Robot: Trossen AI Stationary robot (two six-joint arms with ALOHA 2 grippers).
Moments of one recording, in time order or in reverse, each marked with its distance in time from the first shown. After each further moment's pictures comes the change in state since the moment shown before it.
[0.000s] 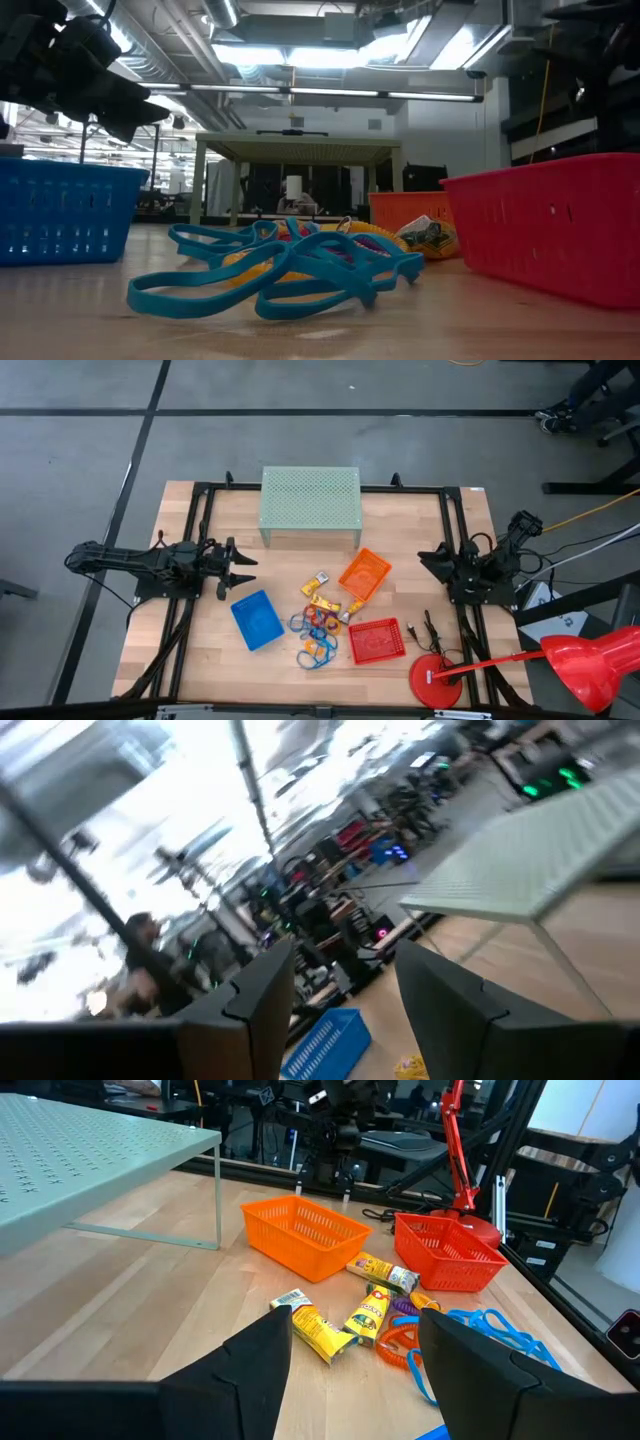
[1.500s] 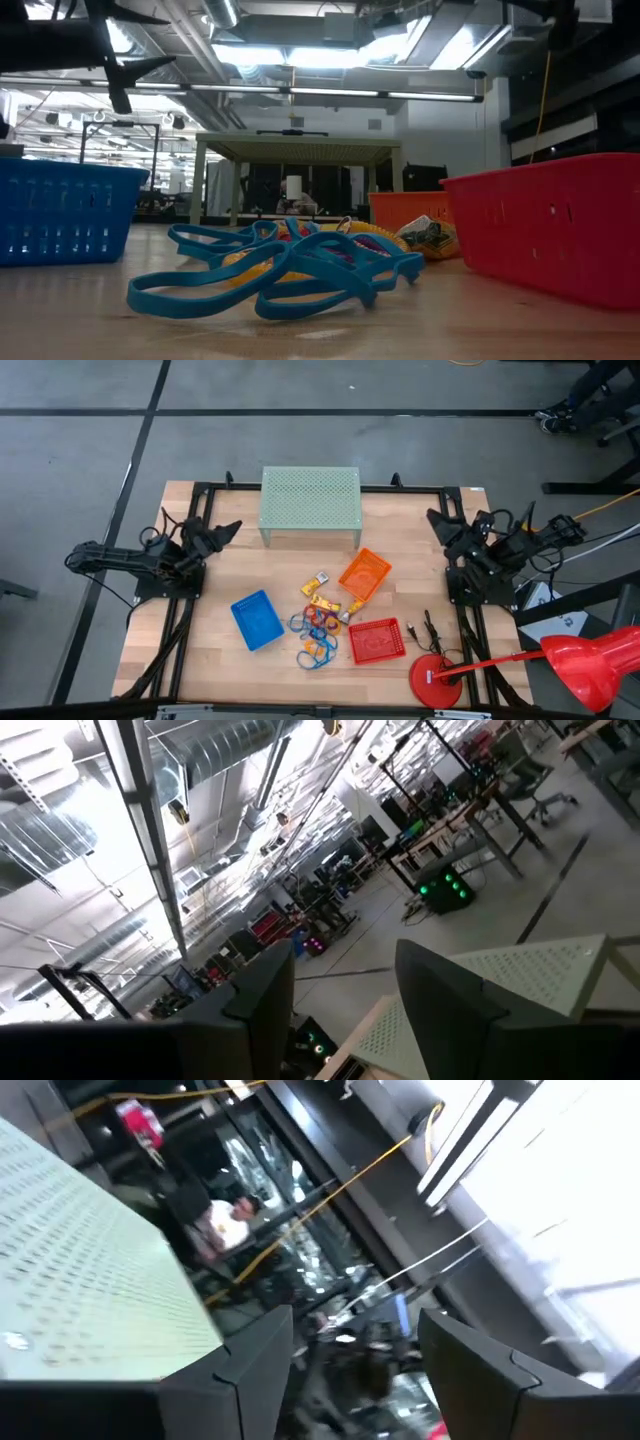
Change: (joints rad) left arm 0.000 0.000 0.002 0.518 -0.501 -0.667; right arm -0.344 0.441 0.416 0.106 0.007 -0.064
